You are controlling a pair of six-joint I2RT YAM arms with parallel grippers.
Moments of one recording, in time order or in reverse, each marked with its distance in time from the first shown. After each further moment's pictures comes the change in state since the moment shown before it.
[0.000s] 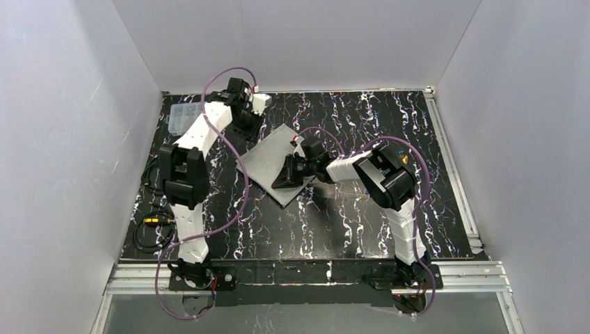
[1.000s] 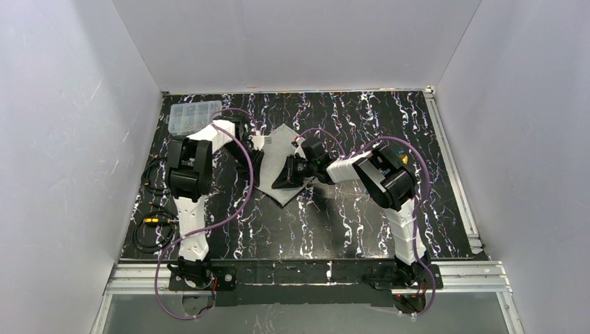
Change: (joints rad) left arm 0.027 0.072 -0.282 -0.128 0.344 -0.015; right arm 0.000 0.000 -0.014 0.019 0.017 0.040
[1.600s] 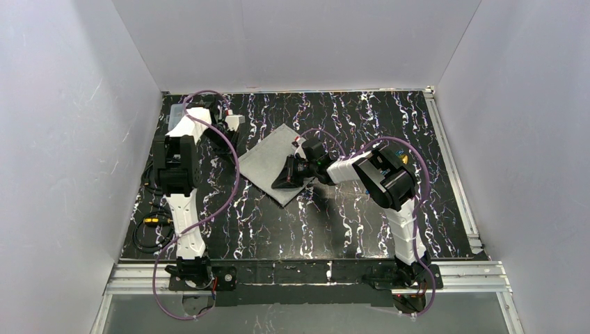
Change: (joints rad) left arm 0.201 0.050 0.222 -0.026 -0.128 0.046; right arm 0.000 0.000 -0.015 0.031 0.002 0.012
